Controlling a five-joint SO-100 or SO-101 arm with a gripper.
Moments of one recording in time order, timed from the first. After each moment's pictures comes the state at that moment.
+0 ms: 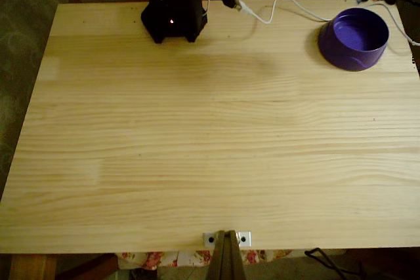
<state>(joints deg) -78.5 95.4 93.4 51.4 -11.7</state>
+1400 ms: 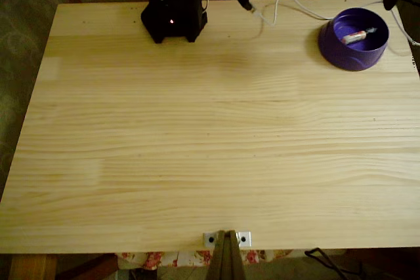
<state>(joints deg) -83.7 75.9 74.4 60.4 -14.1</state>
